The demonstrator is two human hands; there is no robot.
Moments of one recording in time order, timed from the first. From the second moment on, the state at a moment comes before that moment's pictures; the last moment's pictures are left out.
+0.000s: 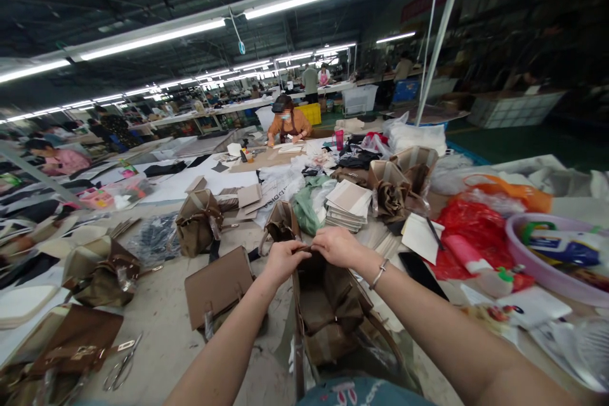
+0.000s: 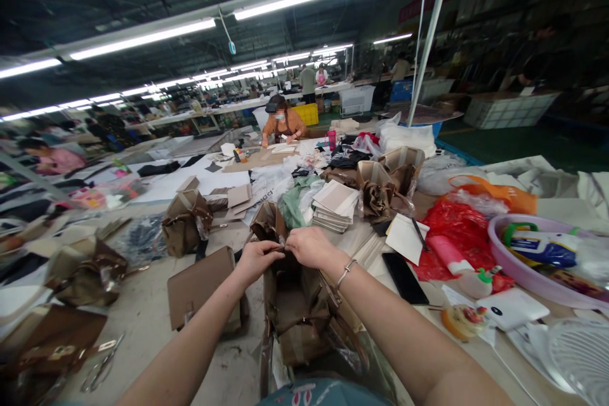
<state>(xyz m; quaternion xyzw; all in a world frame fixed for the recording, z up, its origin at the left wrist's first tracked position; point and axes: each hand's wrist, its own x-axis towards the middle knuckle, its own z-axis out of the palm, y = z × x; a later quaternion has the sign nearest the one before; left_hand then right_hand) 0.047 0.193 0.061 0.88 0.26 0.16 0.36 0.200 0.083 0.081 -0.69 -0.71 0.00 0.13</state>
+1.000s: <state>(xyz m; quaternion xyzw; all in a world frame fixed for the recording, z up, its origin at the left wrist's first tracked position) 0.065 0.204 0.059 0.85 0.26 0.11 0.45 0.215 0.089 0.069 -0.73 -0.68 0.00 0.13</state>
